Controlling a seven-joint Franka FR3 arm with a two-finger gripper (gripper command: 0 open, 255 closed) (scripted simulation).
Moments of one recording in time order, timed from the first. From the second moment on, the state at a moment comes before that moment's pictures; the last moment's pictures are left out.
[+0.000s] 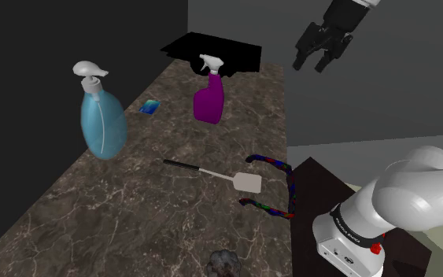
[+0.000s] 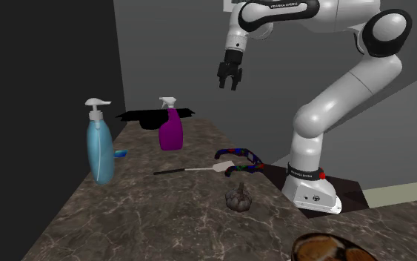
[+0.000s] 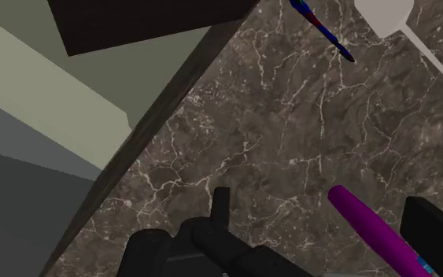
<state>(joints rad) -0.02 -0.77 -0.05 -2.36 0.10 1.71 0.17</state>
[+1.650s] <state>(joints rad) 0.30 -0.38 0.26 -2.51 0.15 2.22 -0.06</state>
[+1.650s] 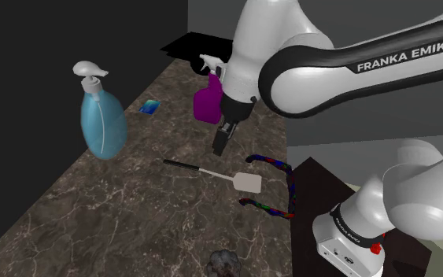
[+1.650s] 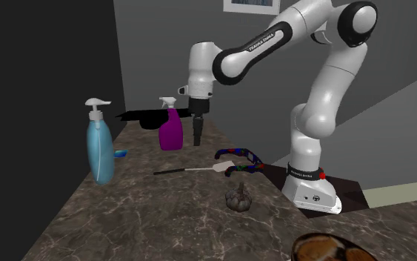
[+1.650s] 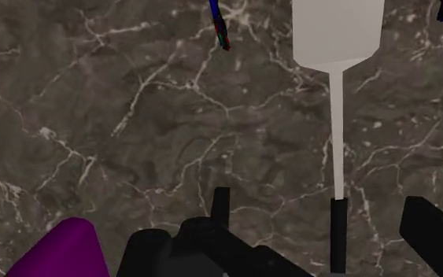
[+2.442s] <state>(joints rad) 0.35 -0.21 0.33 -2.56 0.10 2.43 -0.07</state>
